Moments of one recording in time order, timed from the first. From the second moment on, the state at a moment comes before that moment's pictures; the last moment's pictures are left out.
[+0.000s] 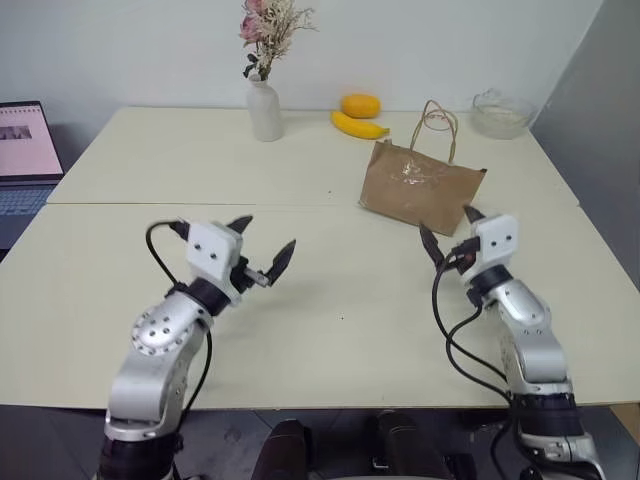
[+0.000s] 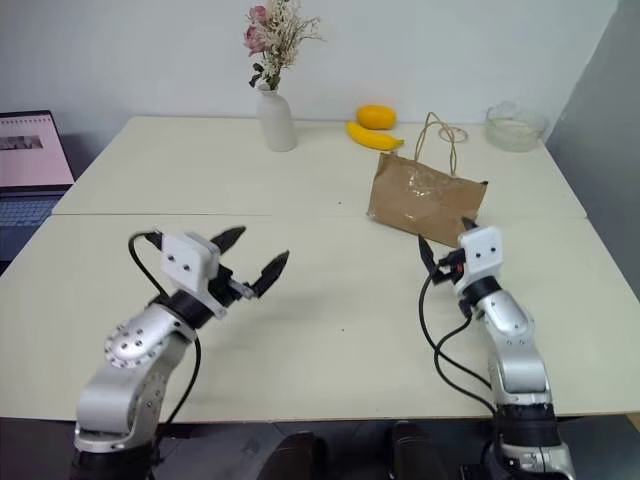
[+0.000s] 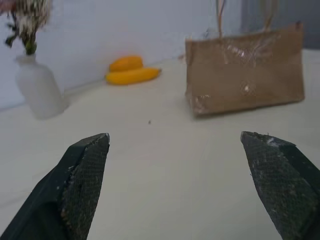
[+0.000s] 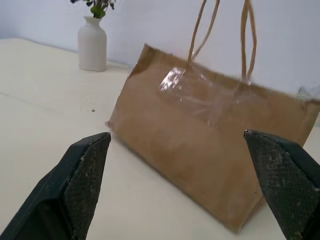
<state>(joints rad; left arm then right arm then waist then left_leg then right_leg) -0.15 0.43 0.13 -0.48 -0.31 0.40 -0.48 -0.30 -0.30 -0.07 -0.10 0.10 0.12 0.31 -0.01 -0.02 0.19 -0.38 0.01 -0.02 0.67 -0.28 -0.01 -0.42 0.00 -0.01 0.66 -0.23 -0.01</state>
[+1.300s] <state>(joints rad) -0.33 0.46 0.02 -0.46 -0.41 0.40 -0.60 -1.35 -0.46 0.20 0.94 -0.26 0.26 0.40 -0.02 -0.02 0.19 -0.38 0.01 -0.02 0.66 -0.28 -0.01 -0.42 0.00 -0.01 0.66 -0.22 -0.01</state>
